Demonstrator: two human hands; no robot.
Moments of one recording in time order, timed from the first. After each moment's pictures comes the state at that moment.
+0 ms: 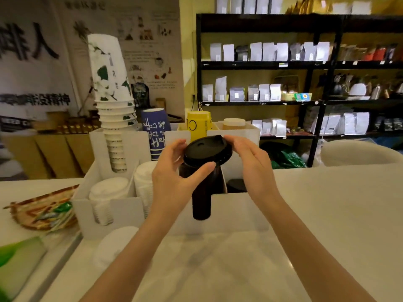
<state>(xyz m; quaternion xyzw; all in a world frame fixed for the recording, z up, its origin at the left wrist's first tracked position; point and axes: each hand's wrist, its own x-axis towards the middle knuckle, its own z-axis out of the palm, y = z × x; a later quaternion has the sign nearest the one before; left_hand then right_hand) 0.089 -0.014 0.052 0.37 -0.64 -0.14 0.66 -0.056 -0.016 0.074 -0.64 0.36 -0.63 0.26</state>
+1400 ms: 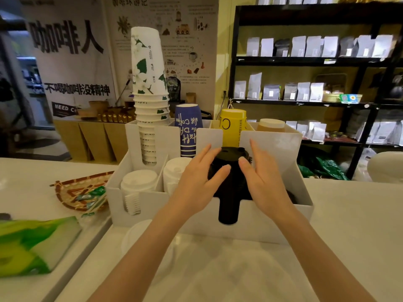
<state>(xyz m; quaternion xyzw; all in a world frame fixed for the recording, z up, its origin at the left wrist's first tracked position) 0.112 -0.039 0.044 0.49 -0.74 -0.08 0.46 -0.037 -0.058 0.046 -0.74 0.44 -0.49 0.14</state>
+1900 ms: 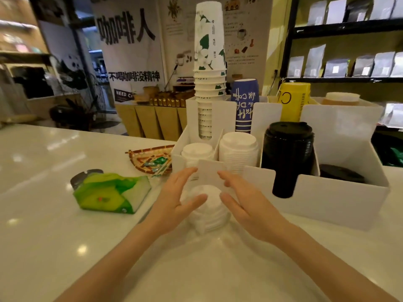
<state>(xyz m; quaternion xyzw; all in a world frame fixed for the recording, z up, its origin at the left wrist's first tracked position) 0.238 0.056 -0.036 0.61 -0.67 -0.08 0.41 0.051 0.004 -0.027 -0.88 0.29 -0.31 0.20</state>
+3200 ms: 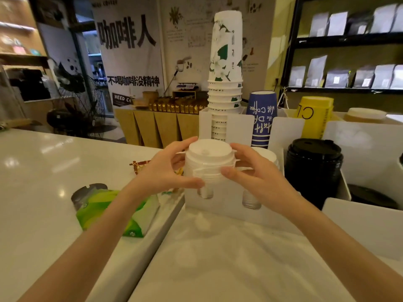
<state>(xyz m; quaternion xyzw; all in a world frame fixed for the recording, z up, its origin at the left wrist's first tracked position) 0.302 0.026 0.054 0.52 -0.68 -0.25 0.45 0.093 -0.024 0.050 -0.79 0.29 -0.39 0.37</state>
